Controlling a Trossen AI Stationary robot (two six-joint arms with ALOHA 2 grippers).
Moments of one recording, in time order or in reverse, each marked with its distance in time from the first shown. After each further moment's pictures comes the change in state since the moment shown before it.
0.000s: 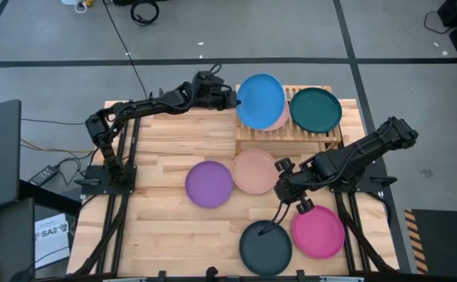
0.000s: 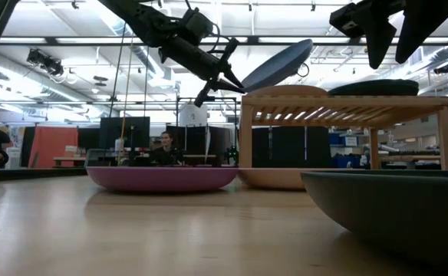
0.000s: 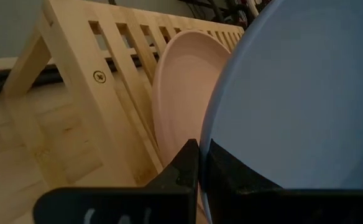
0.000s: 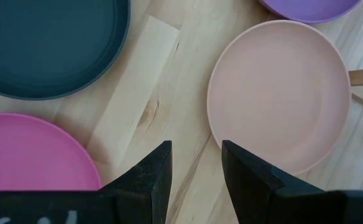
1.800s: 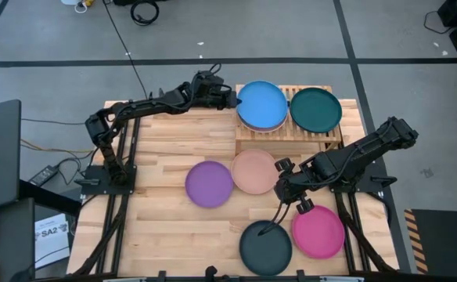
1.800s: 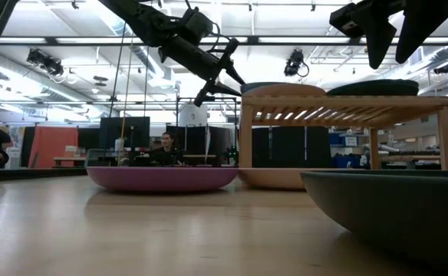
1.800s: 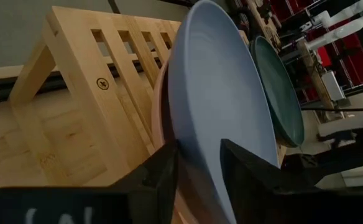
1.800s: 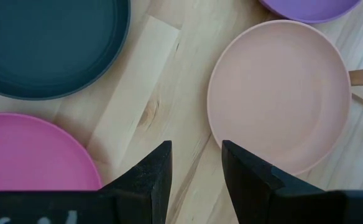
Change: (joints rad) left arm 0.000 -0.002 0.000 0.001 -0.020 0.014; right arm 0.000 0.000 0.000 0.000 0.000 0.000
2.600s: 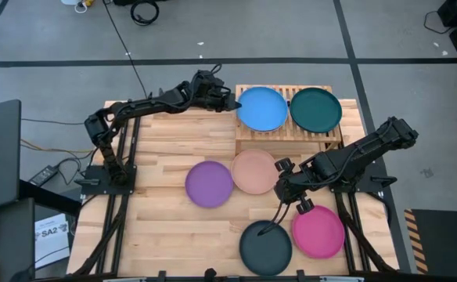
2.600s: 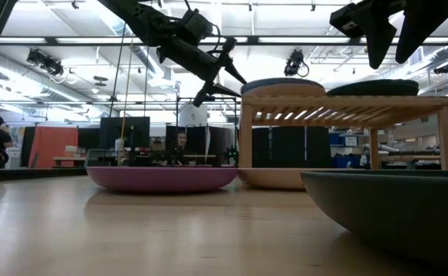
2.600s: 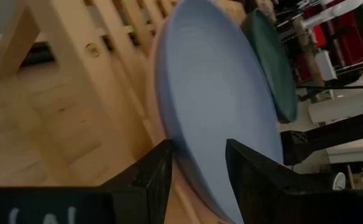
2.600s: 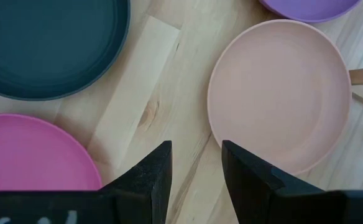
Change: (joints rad) left arm 0.010 -0.006 0.000 -0.053 0.106 0.002; right arm 0.000 0.000 0.000 0.000 0.000 0.011
